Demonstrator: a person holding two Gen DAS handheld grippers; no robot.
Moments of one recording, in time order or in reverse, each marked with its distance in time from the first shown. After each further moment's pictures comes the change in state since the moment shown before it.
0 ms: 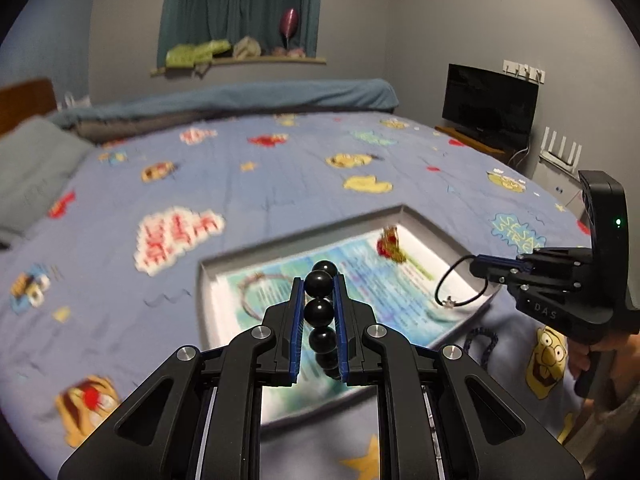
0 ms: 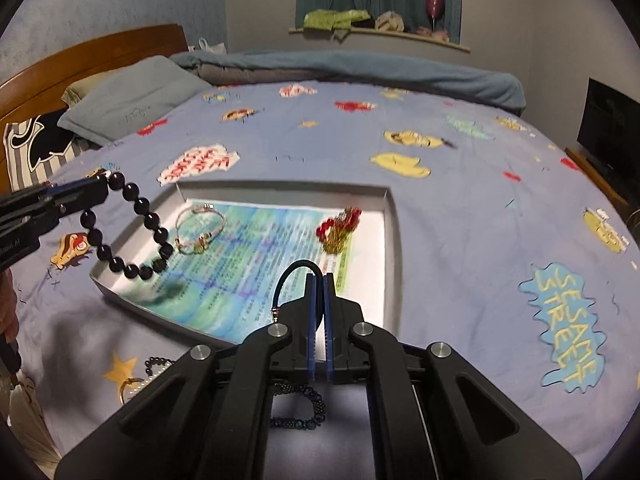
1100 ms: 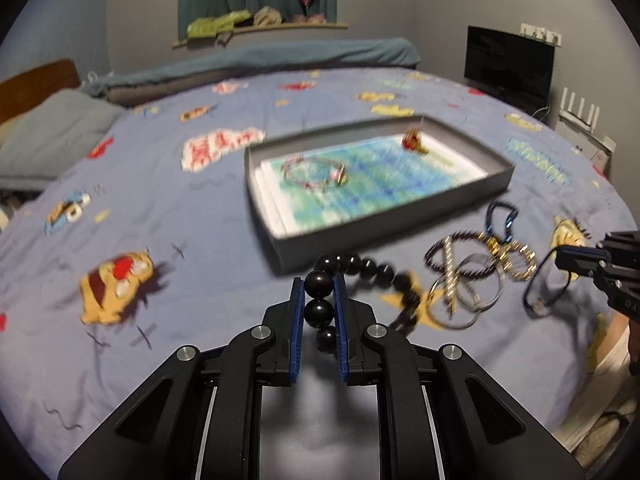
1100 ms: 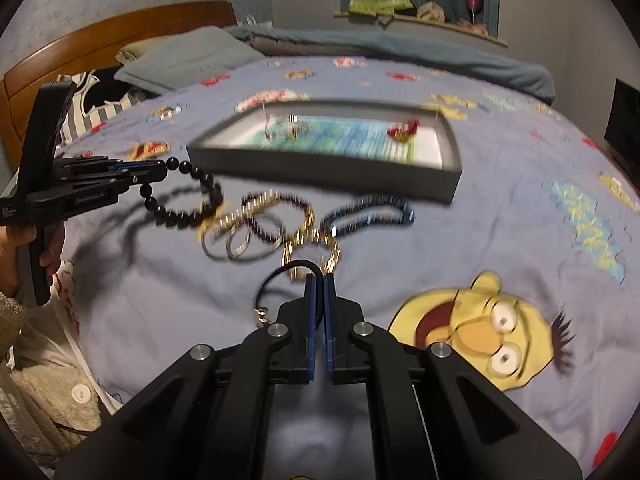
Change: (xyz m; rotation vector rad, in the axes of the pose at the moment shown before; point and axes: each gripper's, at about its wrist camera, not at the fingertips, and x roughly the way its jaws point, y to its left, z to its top) left arm -0.056 0.006 -0.094 0.033 0.090 0.118; right arm -0.085 0.044 -0.111 -0.101 -0.005 0.119
